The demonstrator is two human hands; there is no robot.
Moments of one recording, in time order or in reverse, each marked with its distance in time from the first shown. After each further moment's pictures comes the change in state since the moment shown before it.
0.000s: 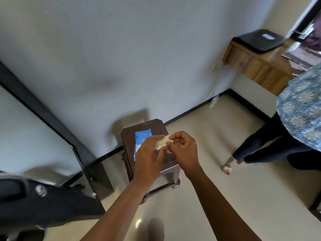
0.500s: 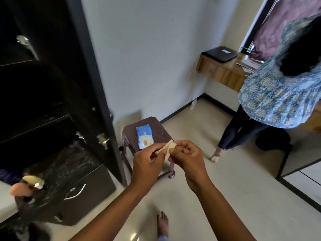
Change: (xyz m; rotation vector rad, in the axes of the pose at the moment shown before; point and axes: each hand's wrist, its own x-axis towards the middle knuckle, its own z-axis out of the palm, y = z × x) left_hand -0.160 0.044 -0.168 -0.310 -0.165 0.053; right_hand -0.263 -0.066 0.027 0.412 0.068 0.078
